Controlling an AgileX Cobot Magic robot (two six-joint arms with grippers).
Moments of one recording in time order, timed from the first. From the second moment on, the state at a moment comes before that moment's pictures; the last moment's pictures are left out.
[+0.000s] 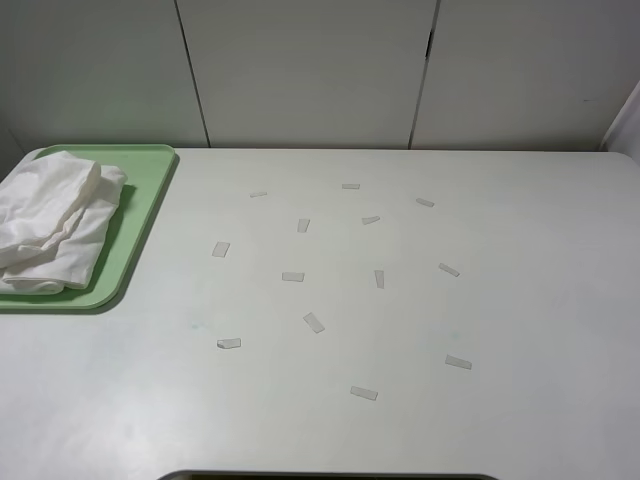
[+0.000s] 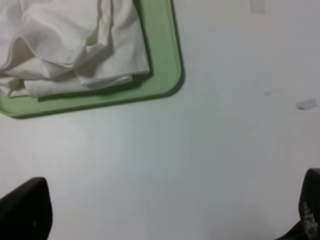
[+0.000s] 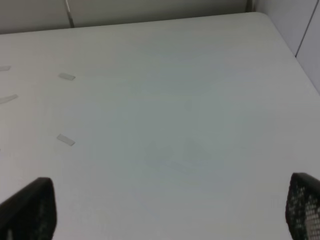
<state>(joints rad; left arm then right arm) 0.02 0.70 -0.92 -0.07 1.18 0.17 -0.04 -0.01 -0.50 -0.07 1.03 0.13</state>
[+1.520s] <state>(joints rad) 0.02 -0.01 -0.50 -0.09 1.11 0.16 -0.04 -0.01 -0.50 -0.07 1.03 0.13</state>
